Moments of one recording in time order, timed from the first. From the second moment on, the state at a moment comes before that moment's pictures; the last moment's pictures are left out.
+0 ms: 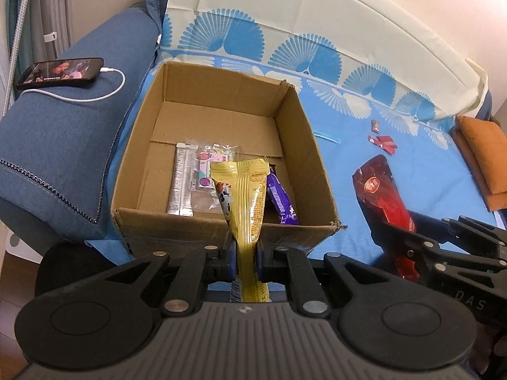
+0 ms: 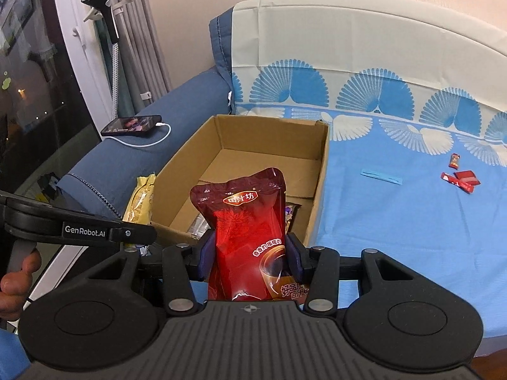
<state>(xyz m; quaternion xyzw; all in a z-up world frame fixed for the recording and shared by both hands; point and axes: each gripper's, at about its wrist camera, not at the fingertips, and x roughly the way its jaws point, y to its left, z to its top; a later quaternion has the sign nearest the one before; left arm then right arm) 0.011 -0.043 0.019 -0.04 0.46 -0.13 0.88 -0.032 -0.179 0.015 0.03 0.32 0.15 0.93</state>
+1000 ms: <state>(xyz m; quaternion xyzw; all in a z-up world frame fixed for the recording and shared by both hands) 0.018 -0.040 0.017 -0.04 0.46 -0.13 0.88 -0.014 -0.173 0.009 0.02 0.34 0.15 0.93</state>
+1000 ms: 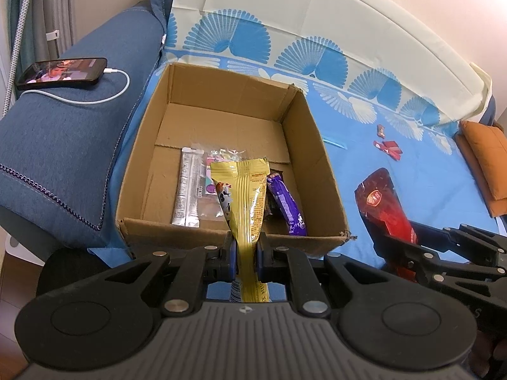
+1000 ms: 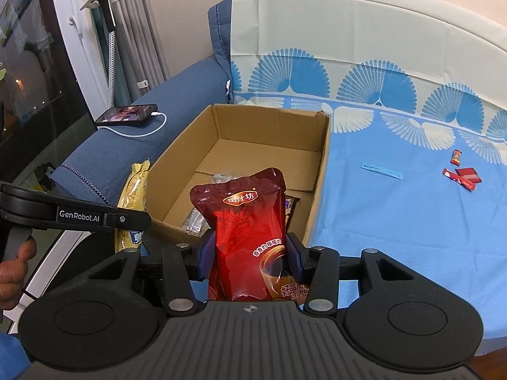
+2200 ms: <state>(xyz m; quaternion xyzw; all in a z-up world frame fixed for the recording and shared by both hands) 0.164 -0.032 -0.017 -0.03 0.47 -0.10 0.88 0.125 -0.152 -0.022 0.05 0.38 0.12 0.91</state>
